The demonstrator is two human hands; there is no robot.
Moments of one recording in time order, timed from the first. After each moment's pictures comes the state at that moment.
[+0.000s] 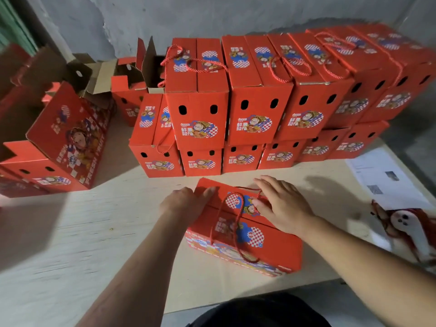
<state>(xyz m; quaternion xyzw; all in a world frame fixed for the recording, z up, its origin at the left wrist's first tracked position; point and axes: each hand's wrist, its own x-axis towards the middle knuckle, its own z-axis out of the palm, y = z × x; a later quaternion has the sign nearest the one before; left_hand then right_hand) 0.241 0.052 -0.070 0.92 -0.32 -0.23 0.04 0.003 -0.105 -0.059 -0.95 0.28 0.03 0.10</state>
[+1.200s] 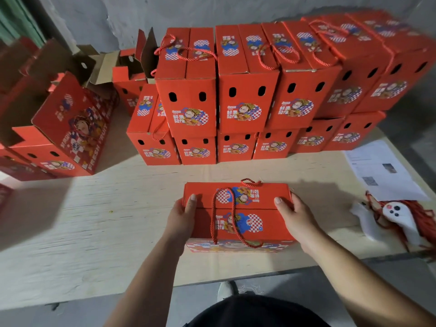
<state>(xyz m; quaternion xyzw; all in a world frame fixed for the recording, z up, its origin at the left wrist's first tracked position) 0.155 0.104 -0.096 0.77 -0.05 -0.36 0.52 -0.073 -0.081 -0.085 -0.65 0.53 -0.15 0.53</state>
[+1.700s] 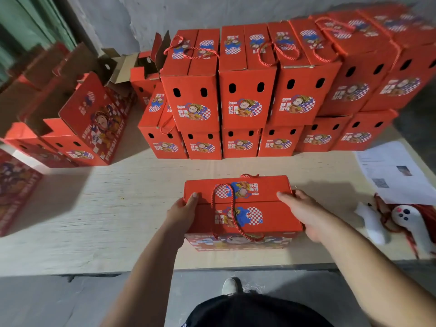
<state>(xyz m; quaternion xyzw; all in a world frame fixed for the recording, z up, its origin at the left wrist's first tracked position) 0.123 0.112 -0.068 0.81 -0.03 -0.34 0.47 -0.092 -0.105 -0.055 -0.56 0.53 -0.01 0.64</state>
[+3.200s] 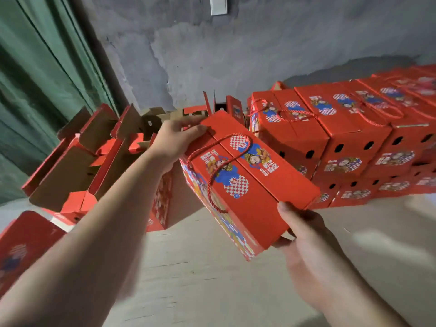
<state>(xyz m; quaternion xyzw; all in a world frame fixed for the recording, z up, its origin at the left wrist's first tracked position) 0.496 0.115 0.160 0.72 -0.36 -0.23 0.54 0.196 0.103 0.081 -0.41 0.40 -0.33 0.75</state>
